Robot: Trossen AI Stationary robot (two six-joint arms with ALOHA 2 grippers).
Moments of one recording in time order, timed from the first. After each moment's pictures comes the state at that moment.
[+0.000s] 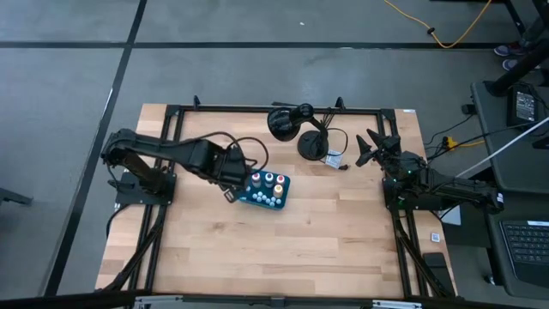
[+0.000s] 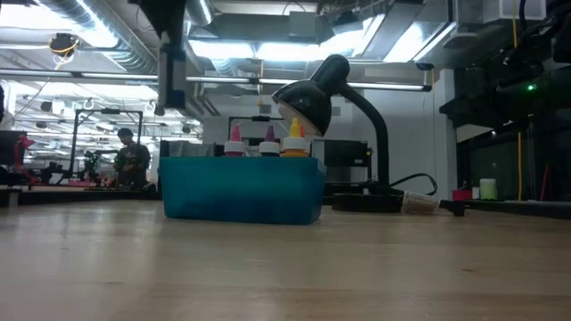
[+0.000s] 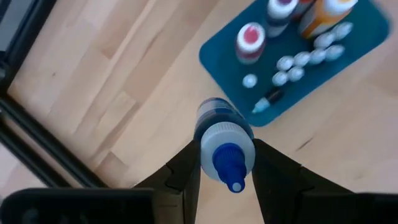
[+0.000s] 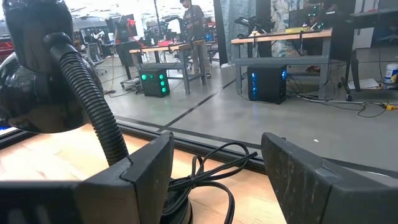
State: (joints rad) left arm -0.18 1.58 1.65 -1.53 -0.30 -0.86; right arm -0.23 0.08 0.01 0.08 0.75 0.15
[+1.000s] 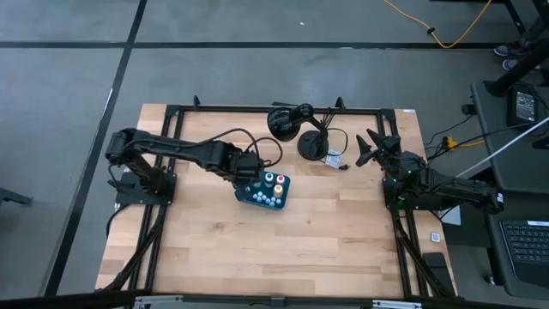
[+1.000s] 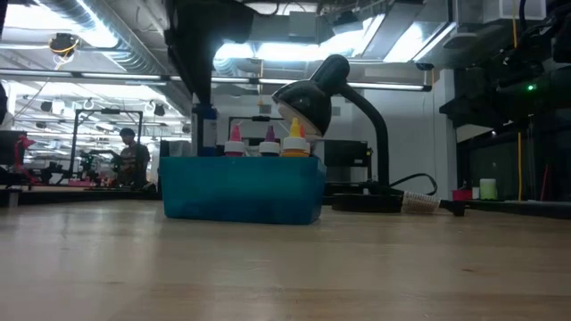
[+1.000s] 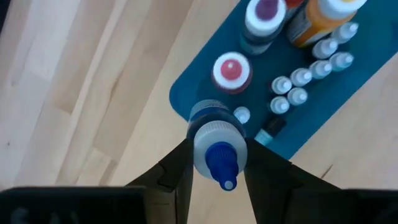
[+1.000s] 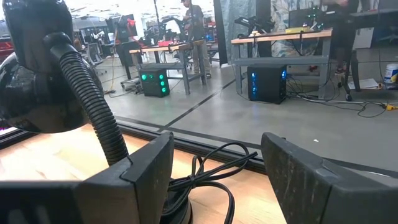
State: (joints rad) left arm -0.05 1.61 1.41 -1.17 -0.27 -0.51; right arm -0.23 0.08 0.01 0.08 0.75 0.15
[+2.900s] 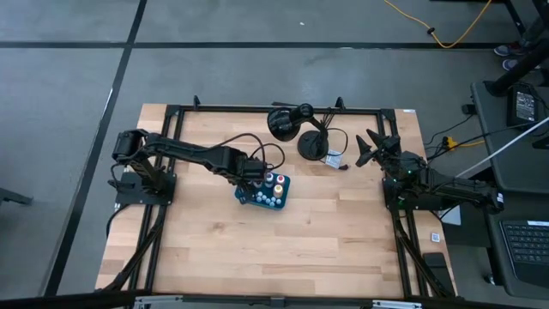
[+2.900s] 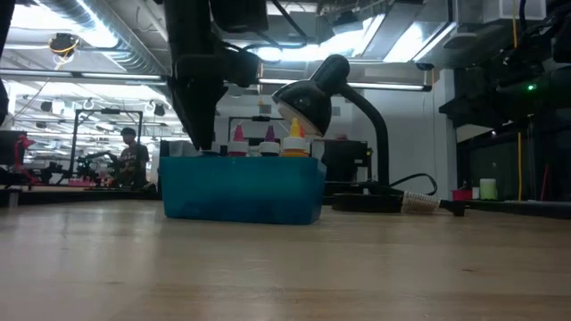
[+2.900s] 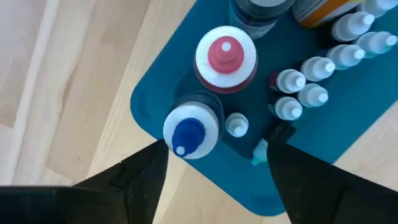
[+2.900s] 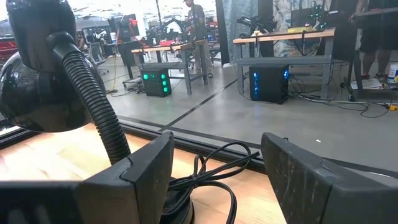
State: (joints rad) left arm -0.01 1.67 1.24 -0.96 -0.18 -0.44; right arm -0.23 0.08 0.01 0.08 0.74 0.15
